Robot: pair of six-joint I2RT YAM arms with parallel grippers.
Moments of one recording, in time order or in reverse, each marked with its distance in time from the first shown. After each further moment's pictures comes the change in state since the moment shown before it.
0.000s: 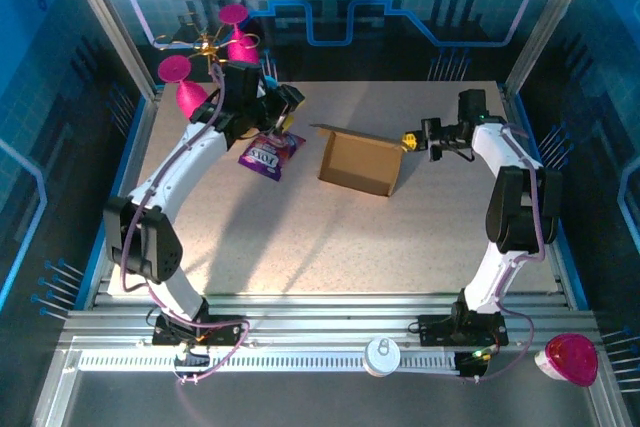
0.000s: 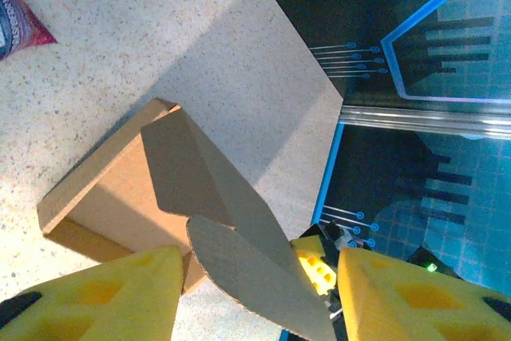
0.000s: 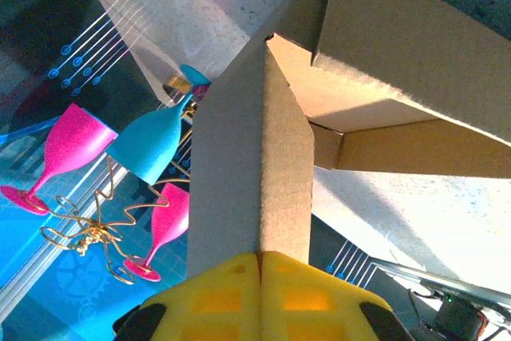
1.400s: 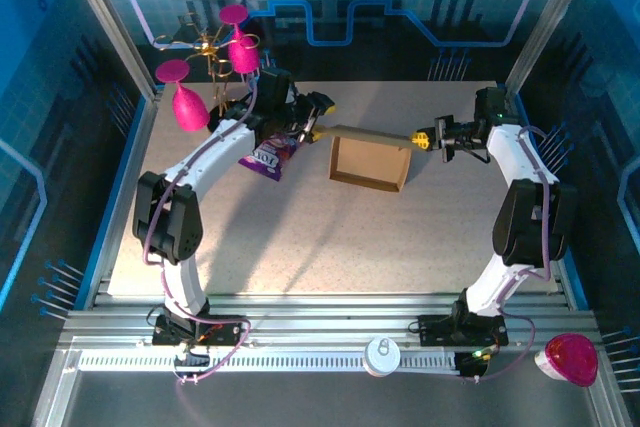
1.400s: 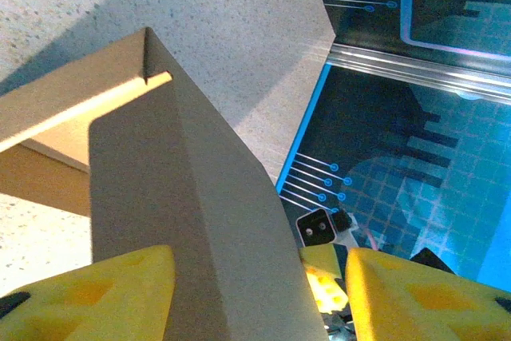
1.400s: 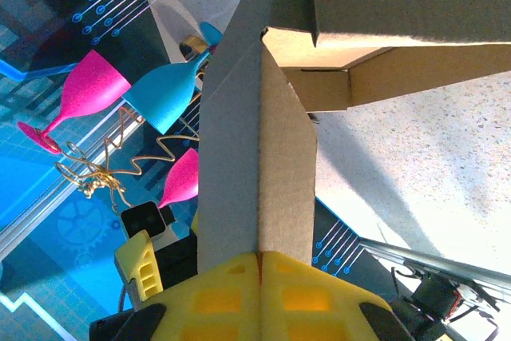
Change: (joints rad) left arm -0.089 0.190 0.056 0.144 0.149 -0.188; right arm -0.059 -0.105 -0.011 -0.116 -0.079 -0.136
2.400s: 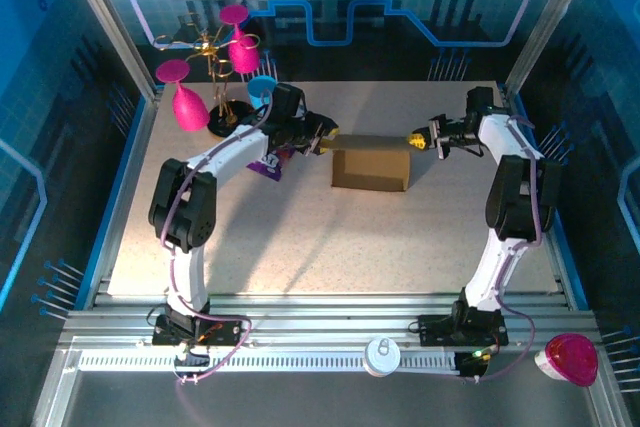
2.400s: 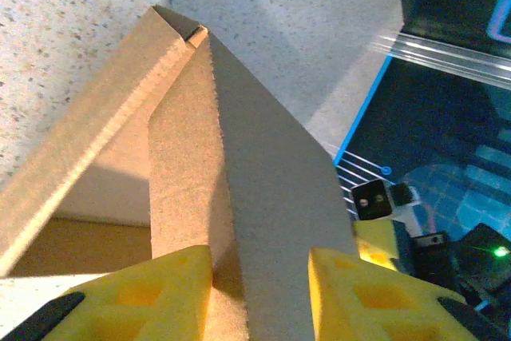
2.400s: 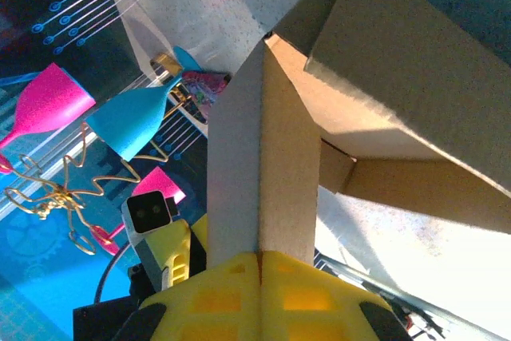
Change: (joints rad) left arm -0.009 0.127 -0.049 0.048 0.029 0.026; right arm 0.005 0.232 0.167 -0.074 0.021 -0.224
